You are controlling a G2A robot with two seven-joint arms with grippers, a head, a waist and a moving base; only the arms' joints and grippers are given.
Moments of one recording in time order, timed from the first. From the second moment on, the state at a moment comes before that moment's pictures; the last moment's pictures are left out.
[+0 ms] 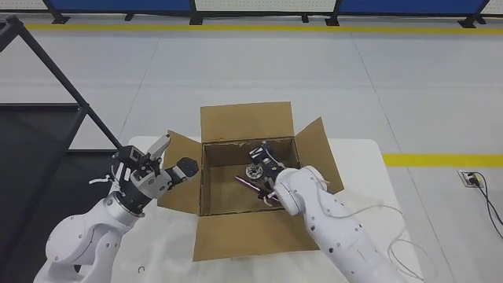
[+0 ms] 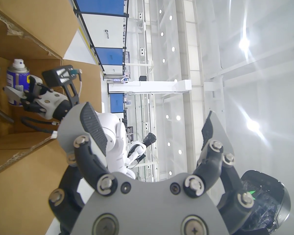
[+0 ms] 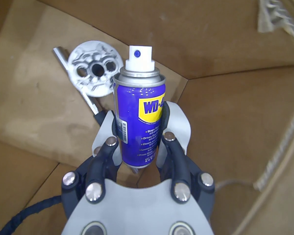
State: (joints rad) left arm 1.10 -1.12 -1.55 -1.78 -0.69 0.12 -0.63; right arm -0.54 -1.50 0.91 -1.18 -1.34 0.01 0.99
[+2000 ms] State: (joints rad) left arm 0.91 -1.13 -1.37 -1.64 -0.61 0.19 -0.63; right arm -1.60 -1.32 1.96 -1.89 -1.08 -0.97 -0.19
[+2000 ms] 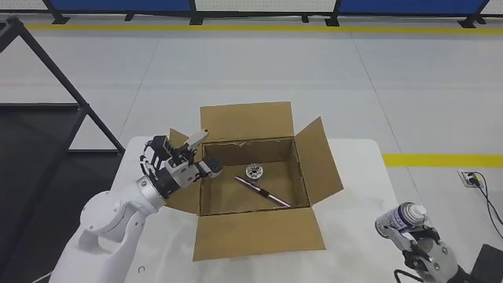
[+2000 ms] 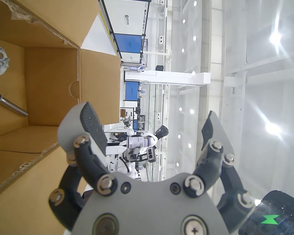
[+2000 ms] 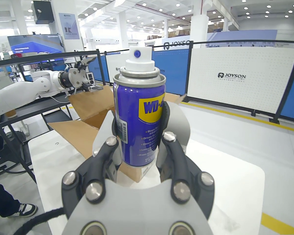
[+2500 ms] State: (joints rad) left arm 0.93 -1.12 -1.42 -1.67 -0.64 0.17 -0.63; right arm -1.61 -1.32 1.96 -1.87 -1.09 -0.95 -0.19
